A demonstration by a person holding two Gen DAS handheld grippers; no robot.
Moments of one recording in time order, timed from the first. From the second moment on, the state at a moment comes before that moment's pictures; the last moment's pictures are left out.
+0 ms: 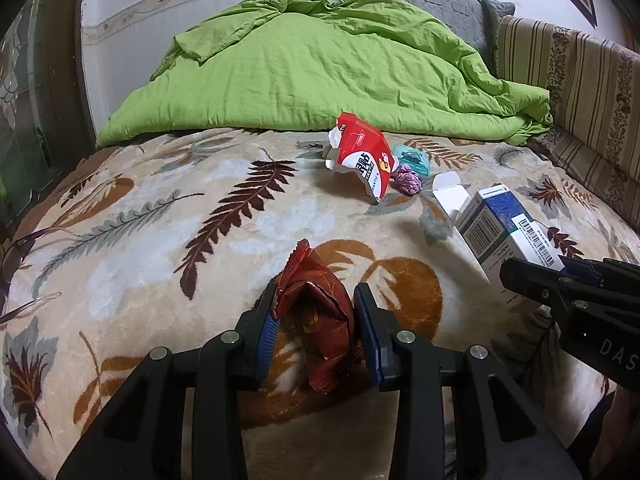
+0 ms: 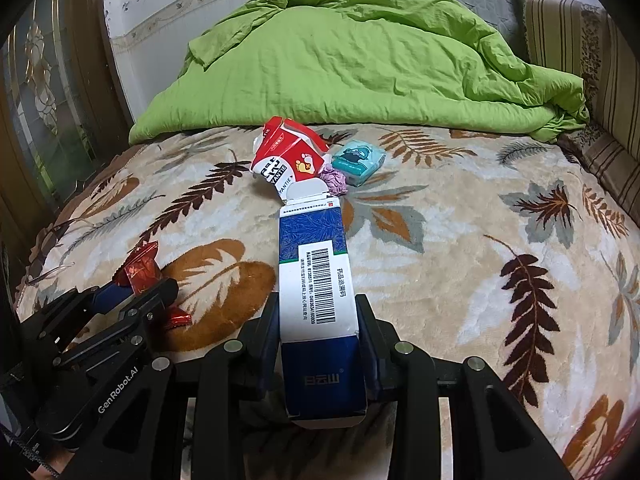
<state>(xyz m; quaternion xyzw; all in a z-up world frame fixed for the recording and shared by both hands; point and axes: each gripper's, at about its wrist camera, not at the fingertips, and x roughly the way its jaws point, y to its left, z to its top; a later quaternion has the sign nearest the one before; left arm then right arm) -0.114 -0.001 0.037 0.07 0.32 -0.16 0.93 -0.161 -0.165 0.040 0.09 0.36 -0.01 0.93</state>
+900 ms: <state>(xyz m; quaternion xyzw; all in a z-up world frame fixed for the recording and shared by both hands) -0.113 0.000 0.036 0.07 0.32 -0.16 0.93 -0.159 -0.167 0.037 0.09 0.37 -0.02 0.93</state>
